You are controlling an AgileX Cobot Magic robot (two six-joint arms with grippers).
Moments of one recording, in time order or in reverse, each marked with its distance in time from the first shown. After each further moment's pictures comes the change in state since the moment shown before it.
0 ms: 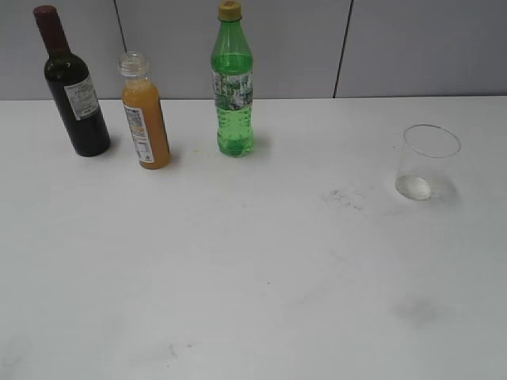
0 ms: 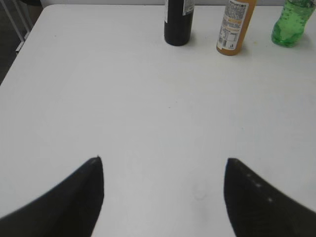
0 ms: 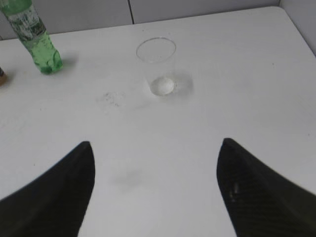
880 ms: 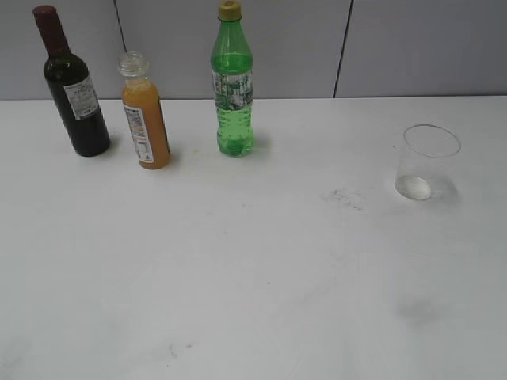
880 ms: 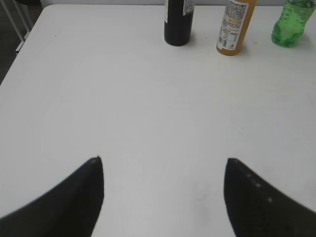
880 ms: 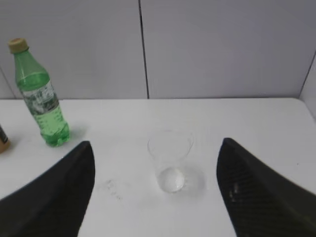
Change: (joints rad) left arm 0.000 0.000 0.000 0.000 0.000 0.000; right arm 0.000 0.419 0.000 0.266 -0.575 -0.354
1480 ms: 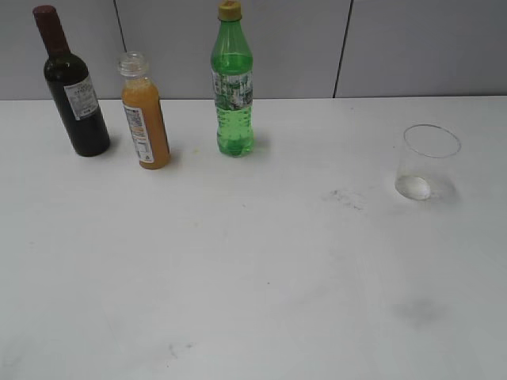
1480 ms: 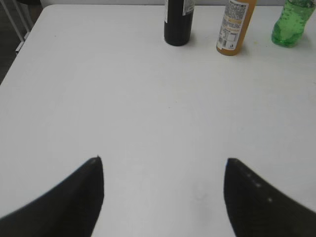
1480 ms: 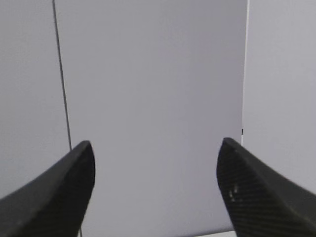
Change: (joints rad) left arm 0.000 0.000 0.000 0.000 0.000 0.000; right arm 0.000 0.194 0.000 -0.045 -0.682 0.023
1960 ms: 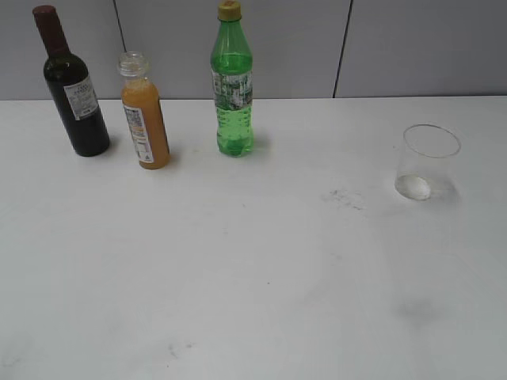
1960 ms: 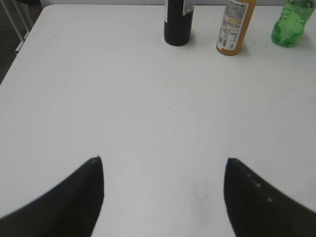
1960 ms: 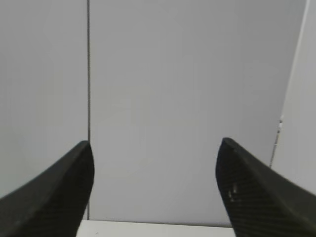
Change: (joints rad) left arm 0.000 0.000 0.000 0.000 0.000 0.000; right arm 0.000 0.239 0.001 -0.396 -0.164 0.265
